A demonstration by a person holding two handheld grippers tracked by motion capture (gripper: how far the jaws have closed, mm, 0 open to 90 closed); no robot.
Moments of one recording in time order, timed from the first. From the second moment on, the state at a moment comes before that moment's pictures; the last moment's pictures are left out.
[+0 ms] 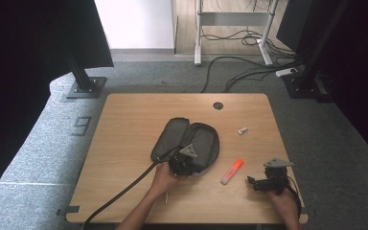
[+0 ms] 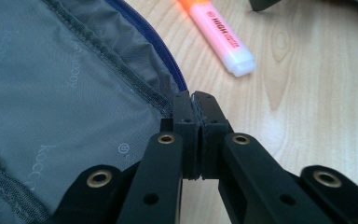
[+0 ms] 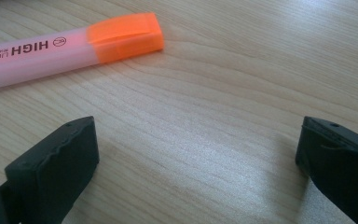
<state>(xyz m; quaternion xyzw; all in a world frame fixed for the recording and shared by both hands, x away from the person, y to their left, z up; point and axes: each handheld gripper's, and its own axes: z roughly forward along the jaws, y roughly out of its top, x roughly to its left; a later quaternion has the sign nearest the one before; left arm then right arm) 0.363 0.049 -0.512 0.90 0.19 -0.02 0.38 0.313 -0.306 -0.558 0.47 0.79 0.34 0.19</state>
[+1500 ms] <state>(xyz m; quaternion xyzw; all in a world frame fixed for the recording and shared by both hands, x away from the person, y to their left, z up) 0.338 0.088 -0.479 0.88 0.23 0.03 0.41 0.313 -0.306 -0.558 0.47 0.79 0.34 0.19</state>
